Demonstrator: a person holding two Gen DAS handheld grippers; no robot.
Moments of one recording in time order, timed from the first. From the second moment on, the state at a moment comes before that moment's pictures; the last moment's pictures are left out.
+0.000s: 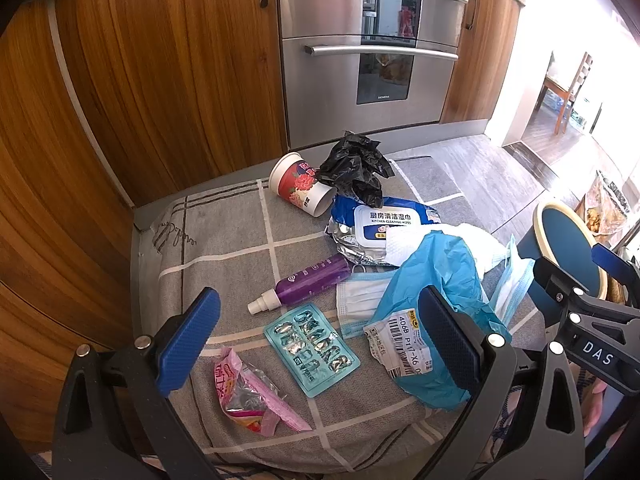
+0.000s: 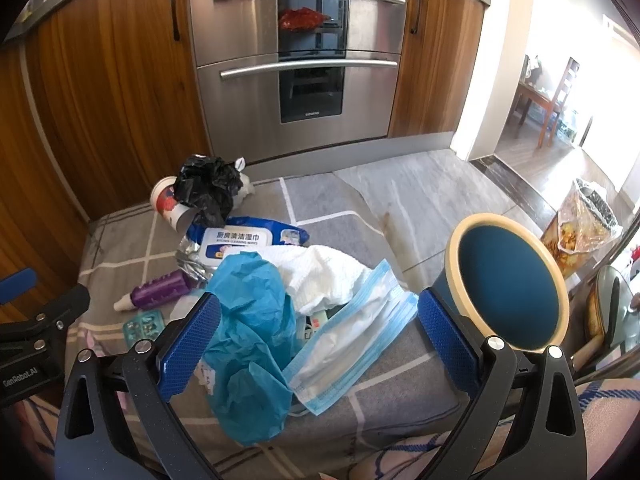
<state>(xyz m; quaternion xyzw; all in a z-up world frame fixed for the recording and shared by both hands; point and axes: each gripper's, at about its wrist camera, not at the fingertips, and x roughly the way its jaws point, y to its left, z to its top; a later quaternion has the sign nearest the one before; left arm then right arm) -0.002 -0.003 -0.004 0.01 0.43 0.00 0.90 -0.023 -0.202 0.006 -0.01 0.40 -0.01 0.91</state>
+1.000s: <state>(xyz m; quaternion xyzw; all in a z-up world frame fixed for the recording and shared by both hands) -0.002 -0.002 -0.007 0.01 0.43 0.00 0.90 -0.022 -0.205 0.000 -0.01 0.41 -0.01 0.91</state>
